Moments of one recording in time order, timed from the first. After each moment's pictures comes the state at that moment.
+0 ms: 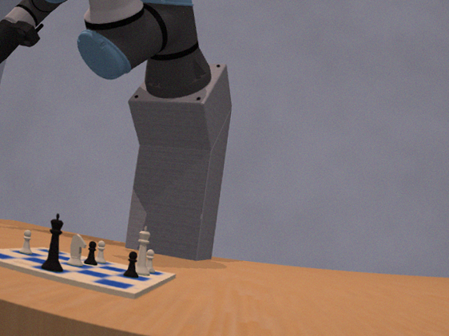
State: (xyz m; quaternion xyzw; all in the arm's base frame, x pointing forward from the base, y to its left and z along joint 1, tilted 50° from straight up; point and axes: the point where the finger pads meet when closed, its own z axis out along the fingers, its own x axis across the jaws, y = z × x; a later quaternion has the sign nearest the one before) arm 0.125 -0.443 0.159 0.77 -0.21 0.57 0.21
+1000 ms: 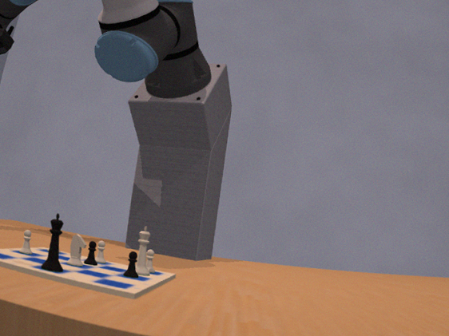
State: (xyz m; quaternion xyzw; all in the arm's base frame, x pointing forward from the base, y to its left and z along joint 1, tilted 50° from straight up) arm 0.226 -0.431 0.164 0.81 -0.13 0.57 0.05
